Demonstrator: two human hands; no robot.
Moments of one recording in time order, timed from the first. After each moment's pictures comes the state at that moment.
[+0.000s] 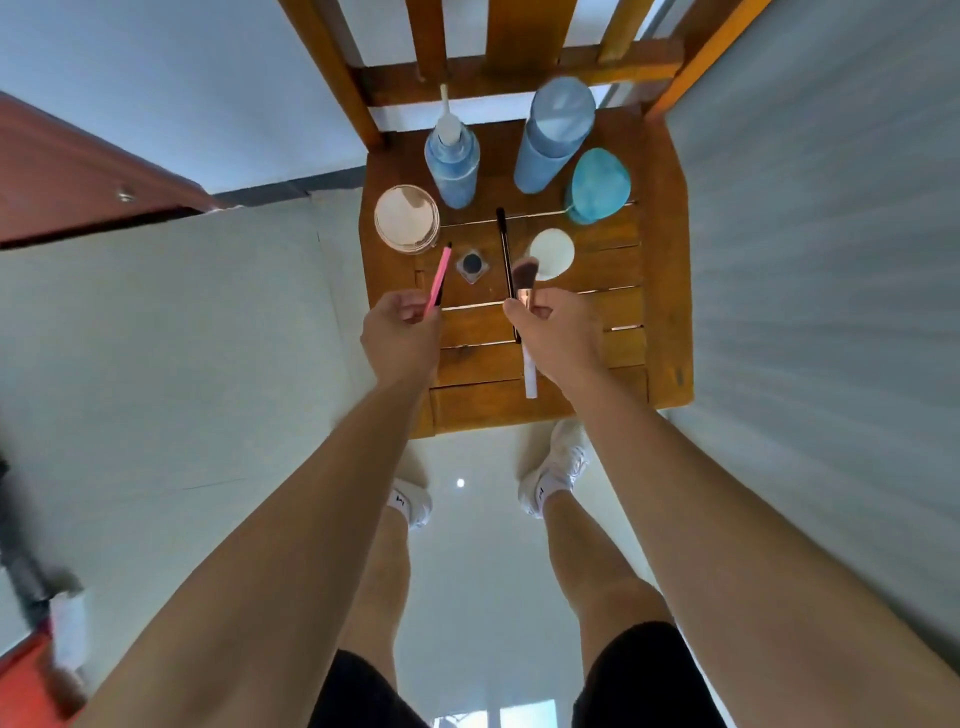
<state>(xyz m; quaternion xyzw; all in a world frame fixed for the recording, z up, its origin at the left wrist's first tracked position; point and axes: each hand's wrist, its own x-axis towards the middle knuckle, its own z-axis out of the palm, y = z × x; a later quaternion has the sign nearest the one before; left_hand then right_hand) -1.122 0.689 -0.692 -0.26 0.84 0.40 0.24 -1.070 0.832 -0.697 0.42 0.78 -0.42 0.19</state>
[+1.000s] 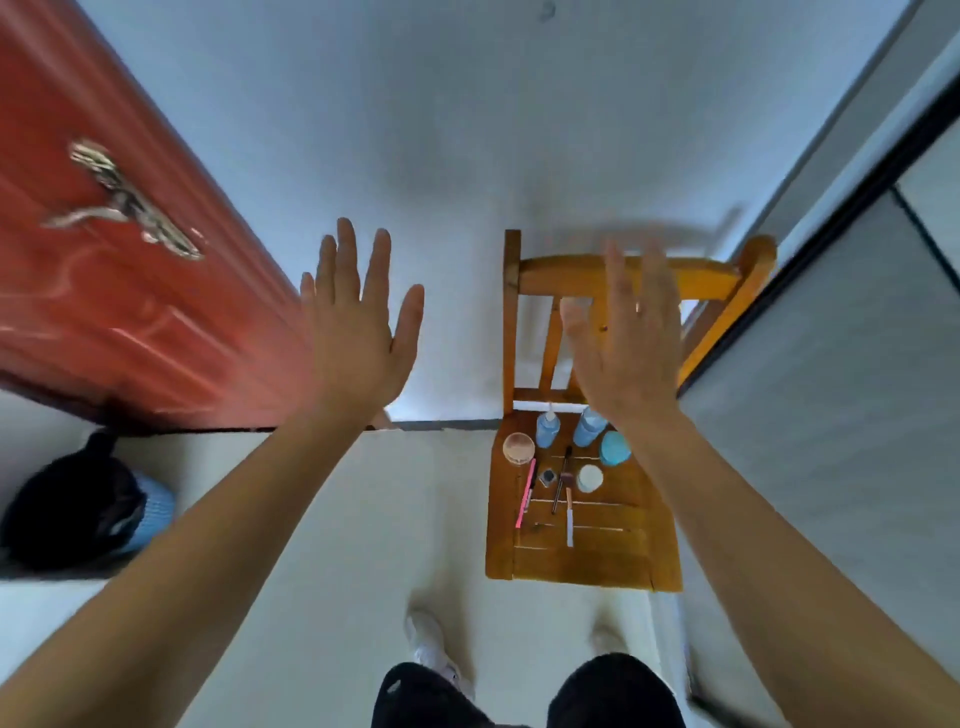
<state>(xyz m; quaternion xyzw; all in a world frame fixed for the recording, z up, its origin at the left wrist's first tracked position) -1.206 0.556 -0.227 0.16 0.95 0.18 -0.20 -1.148 0.807 -0.260 0.09 0.93 -0.19 -0.30</state>
